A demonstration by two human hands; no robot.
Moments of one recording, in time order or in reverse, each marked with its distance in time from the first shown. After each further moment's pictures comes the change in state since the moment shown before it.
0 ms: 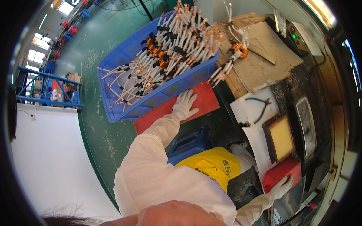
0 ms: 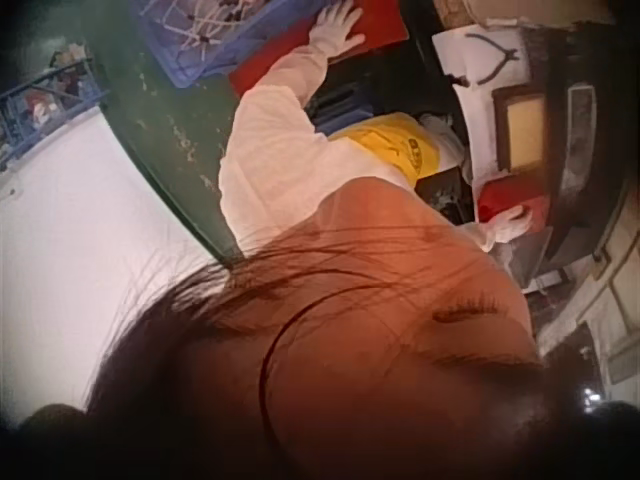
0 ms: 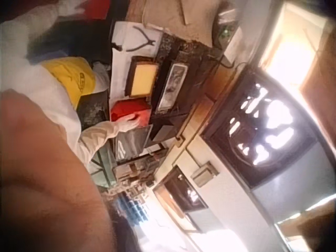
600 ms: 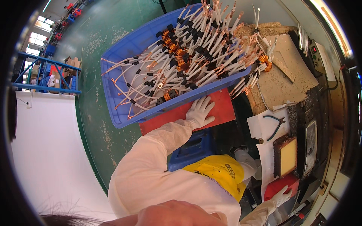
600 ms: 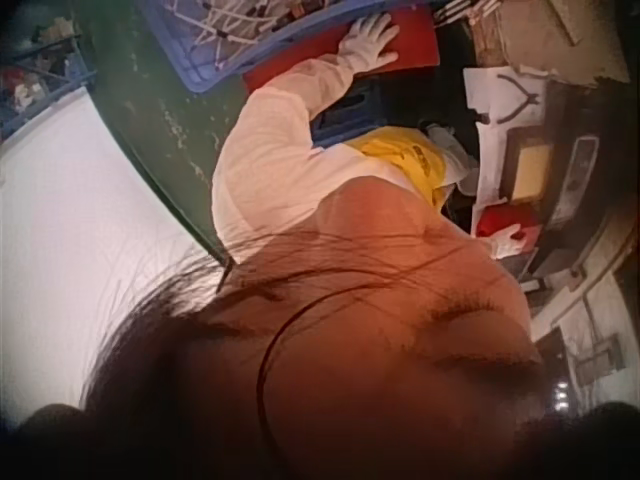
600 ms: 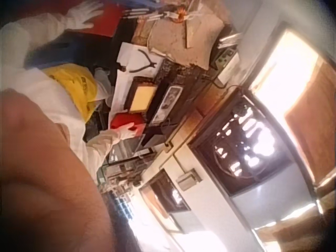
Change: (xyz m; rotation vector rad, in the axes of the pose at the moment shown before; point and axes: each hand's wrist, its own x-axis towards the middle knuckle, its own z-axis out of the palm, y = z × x) left_hand 0.002 -0.007 -0.010 -0.105 0.046 -0.019; right_hand 0.019 -0.032 0.007 -0.235 -0.053 0.308
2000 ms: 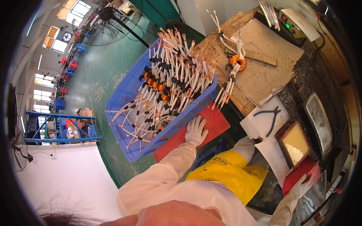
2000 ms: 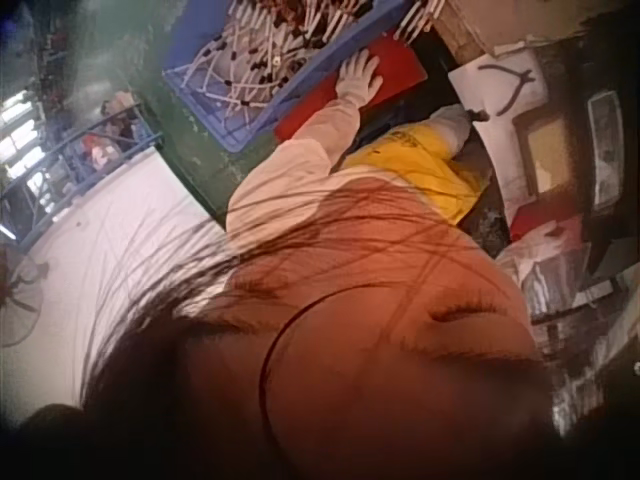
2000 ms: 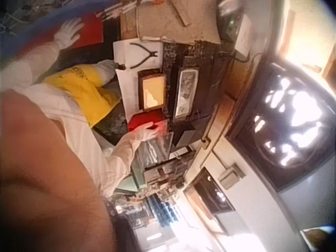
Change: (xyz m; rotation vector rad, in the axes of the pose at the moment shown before) left_hand 0.014 0.011 0.006 0.076 0.045 -0.020; right_hand 0.003 0.005 0.006 0.041 0.049 -0.026
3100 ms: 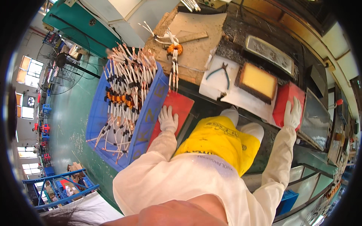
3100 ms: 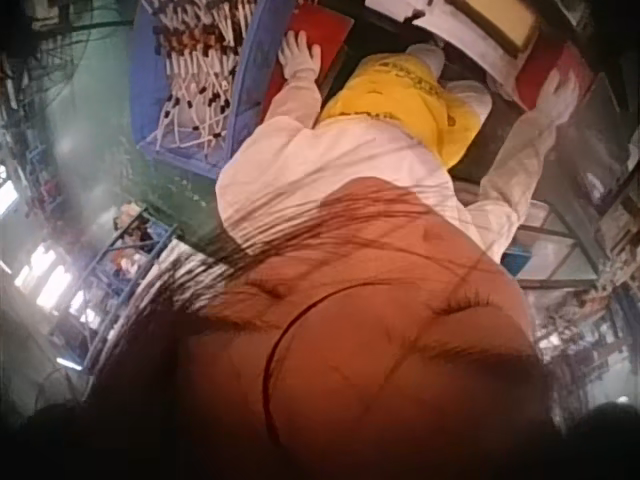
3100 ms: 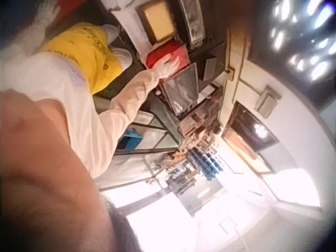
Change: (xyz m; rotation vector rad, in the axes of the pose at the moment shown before) left_hand -0.015 -0.007 0.019 0.068 0.105 0.126; right_hand -0.040 -0.015 -0.037 0.315 0.132 -0.054
